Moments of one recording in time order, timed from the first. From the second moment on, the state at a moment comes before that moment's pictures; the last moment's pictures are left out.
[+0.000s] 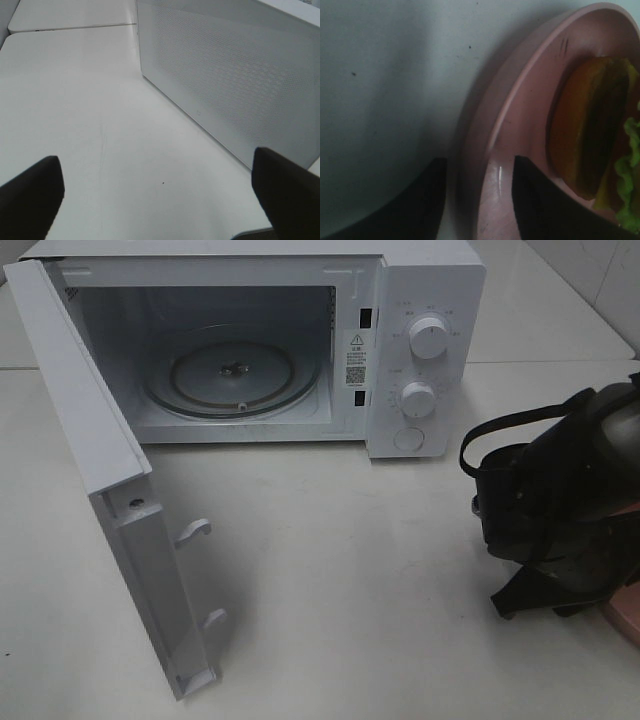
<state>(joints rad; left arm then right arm) 0.01 0.00 -0.50 -0.17 1.04 0.15 0.61 1.93 -0.71 -0.96 0.85 1.21</state>
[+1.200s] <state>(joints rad) 0.01 0.00 -0.50 -0.17 1.04 0.15 0.61 1.18 -0.71 -0.45 0.82 0.40</state>
